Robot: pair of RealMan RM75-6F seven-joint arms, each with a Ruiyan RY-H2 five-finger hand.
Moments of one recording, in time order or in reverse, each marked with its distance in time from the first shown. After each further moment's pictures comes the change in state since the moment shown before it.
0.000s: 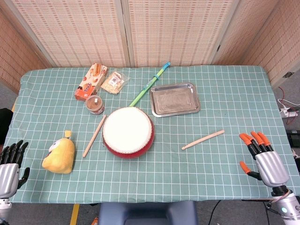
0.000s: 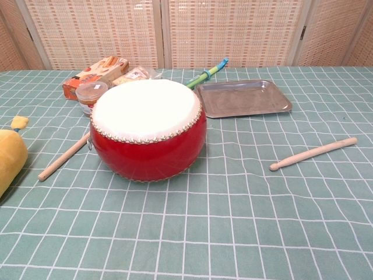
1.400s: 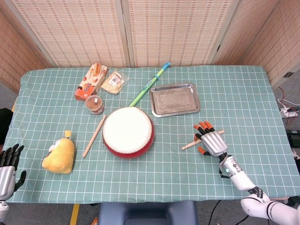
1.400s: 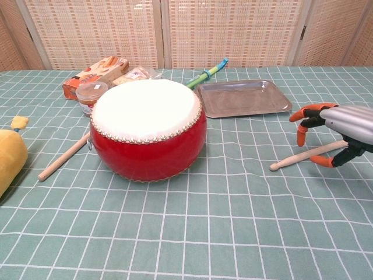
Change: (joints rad) left arm 0.017 -0.017 0.007 0.058 -0.041 -0.014 -0.049; right arm 0.392 -0.460 0.074 0.481 0.124 -0.507 -0.039
